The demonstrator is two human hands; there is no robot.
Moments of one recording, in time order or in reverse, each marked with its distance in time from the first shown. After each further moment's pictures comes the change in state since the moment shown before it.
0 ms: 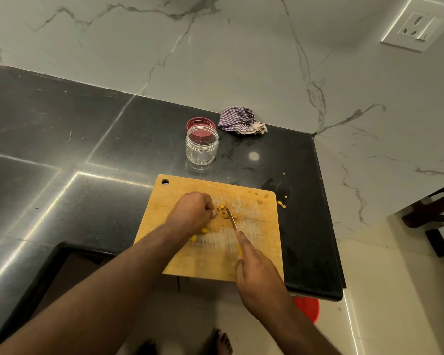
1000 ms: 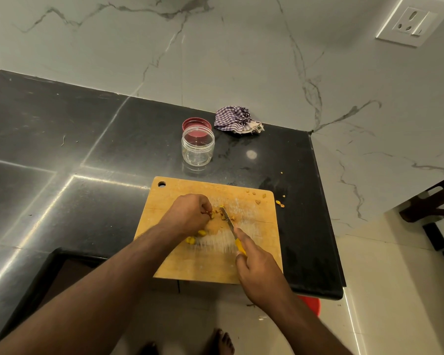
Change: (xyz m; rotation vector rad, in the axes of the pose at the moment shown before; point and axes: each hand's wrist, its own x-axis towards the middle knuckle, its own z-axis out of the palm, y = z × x) left_hand 0.001 -0.005 -0.005 0.003 -0.067 0.024; right_hand 0.018 0.014 -0.001 0.102 -0.020 -0.009
